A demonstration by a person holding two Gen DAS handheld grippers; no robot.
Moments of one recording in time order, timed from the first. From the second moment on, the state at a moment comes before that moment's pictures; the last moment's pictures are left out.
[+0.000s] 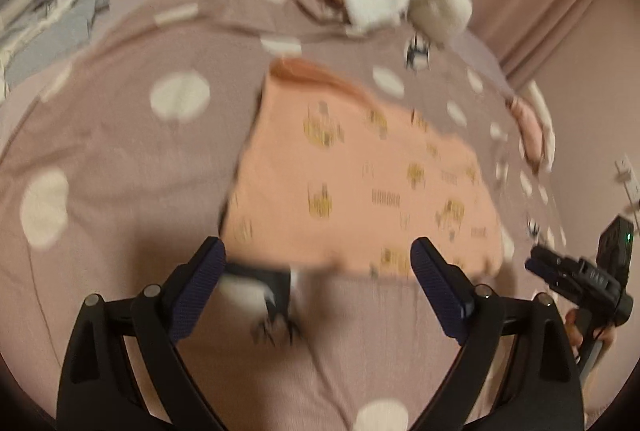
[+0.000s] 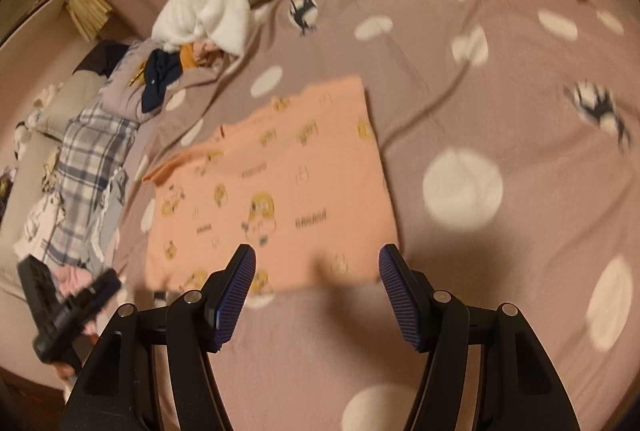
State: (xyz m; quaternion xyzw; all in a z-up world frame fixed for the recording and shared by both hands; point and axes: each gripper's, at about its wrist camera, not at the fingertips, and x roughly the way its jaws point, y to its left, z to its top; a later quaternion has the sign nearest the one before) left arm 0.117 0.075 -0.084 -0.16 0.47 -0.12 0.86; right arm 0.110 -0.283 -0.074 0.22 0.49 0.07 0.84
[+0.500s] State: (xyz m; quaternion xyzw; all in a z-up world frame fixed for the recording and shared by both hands) left arm 0.076 0.052 -0.112 -0.14 0.50 -0.13 0.84; right arm 0.062 -0.274 -0.103 0.26 0.51 0.10 0.82
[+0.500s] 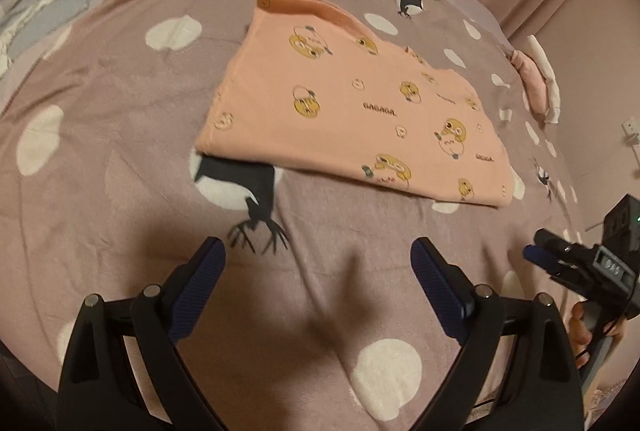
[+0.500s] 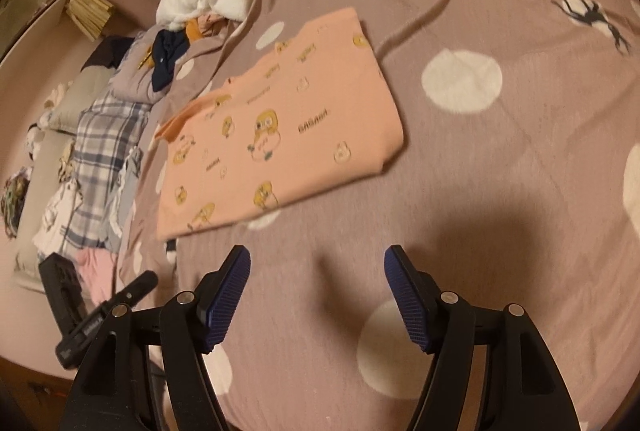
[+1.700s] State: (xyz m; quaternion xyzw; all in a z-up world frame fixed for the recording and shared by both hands) left arm 0.202 0.065 -0.143 -0.38 0.50 -0.11 0.77; right arm 0.167 -0.272 -0.158 0.47 0.47 0.16 0.73
